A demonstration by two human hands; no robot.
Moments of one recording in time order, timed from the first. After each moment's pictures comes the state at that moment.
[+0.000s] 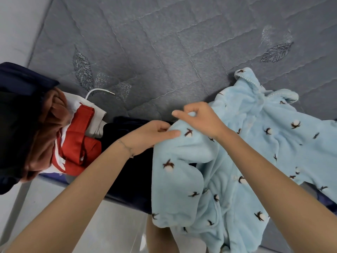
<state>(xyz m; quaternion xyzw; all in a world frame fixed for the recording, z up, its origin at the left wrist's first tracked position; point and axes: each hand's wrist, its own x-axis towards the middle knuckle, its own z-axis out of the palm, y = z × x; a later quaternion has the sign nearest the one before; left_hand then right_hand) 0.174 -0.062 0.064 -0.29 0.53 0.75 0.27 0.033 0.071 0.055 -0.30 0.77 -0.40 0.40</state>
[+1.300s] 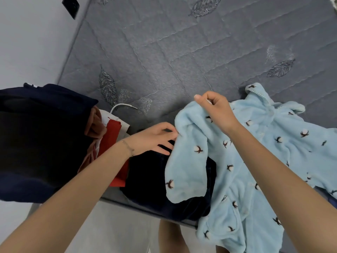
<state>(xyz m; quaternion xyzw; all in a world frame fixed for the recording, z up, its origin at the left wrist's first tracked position) 0.203 -0.141 0.084 -0.25 0.54 0.75 0.30 0.033 0.009 0.093 -0.17 0.79 -0.49 0.34</state>
